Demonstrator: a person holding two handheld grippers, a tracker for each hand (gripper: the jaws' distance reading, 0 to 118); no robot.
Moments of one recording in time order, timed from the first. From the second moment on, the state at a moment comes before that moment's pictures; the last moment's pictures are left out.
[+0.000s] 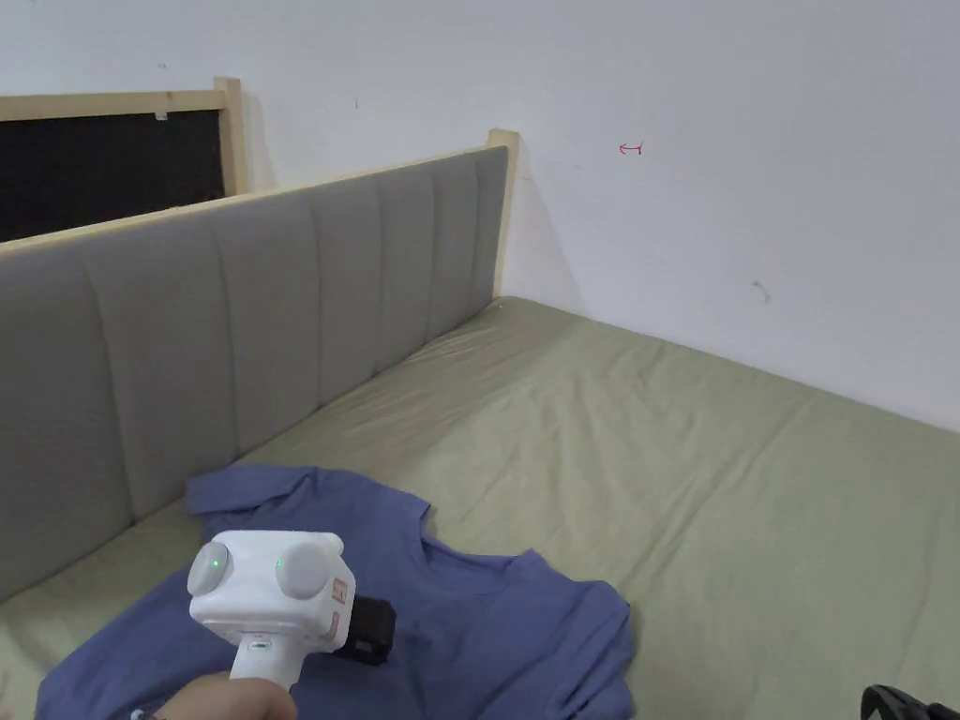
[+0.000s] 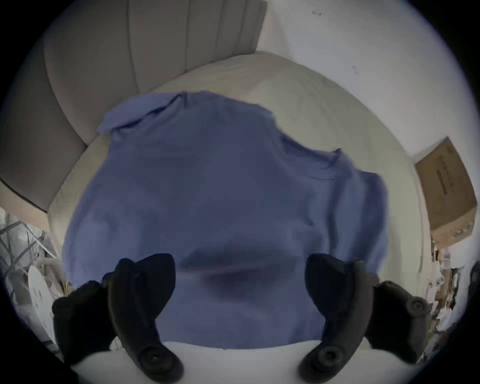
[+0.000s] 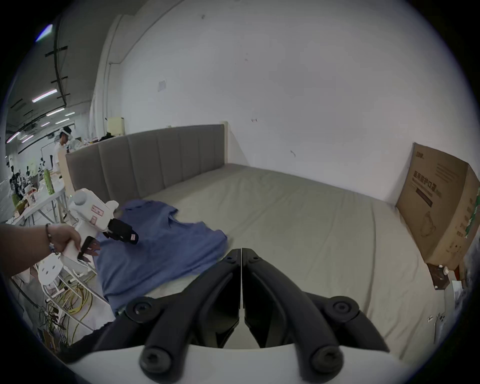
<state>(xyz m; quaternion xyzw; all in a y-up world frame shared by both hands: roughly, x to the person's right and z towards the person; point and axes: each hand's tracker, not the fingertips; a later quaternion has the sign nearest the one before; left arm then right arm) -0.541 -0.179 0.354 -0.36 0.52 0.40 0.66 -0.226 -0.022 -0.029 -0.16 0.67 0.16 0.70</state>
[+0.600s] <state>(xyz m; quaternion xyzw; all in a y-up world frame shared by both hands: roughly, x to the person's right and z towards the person) -0.482 -0.162 0.356 -0.36 0.55 0.26 0.71 -0.320 -0.047 -0.008 -0.24 0.67 0.14 0.69</state>
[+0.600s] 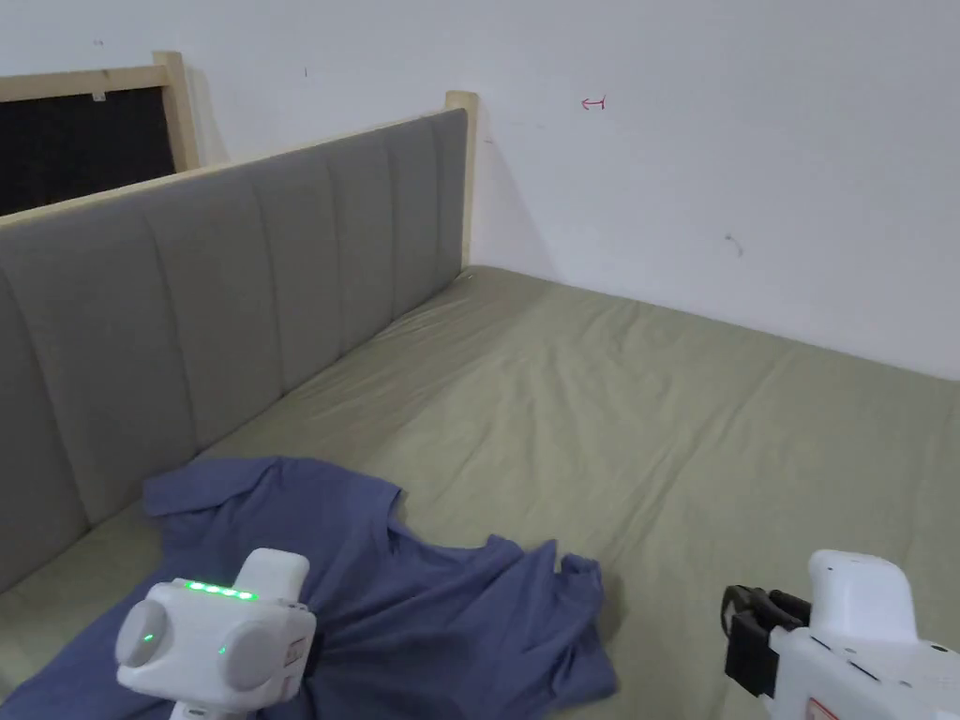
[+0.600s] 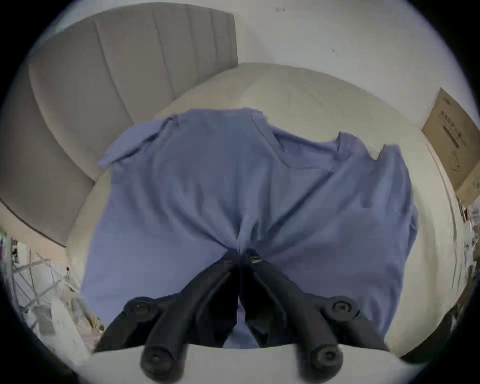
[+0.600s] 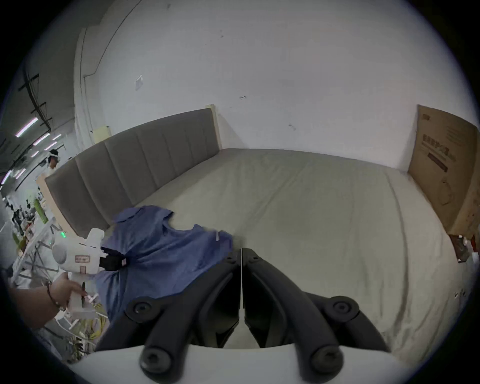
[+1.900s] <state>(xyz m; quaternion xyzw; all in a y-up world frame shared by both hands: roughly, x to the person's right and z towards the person) -0.307 -0.094 -0.094 -0.42 0.14 0.36 0.82 -0.028 -0.021 -0.222 -0.28 0.43 0.01 0.86</state>
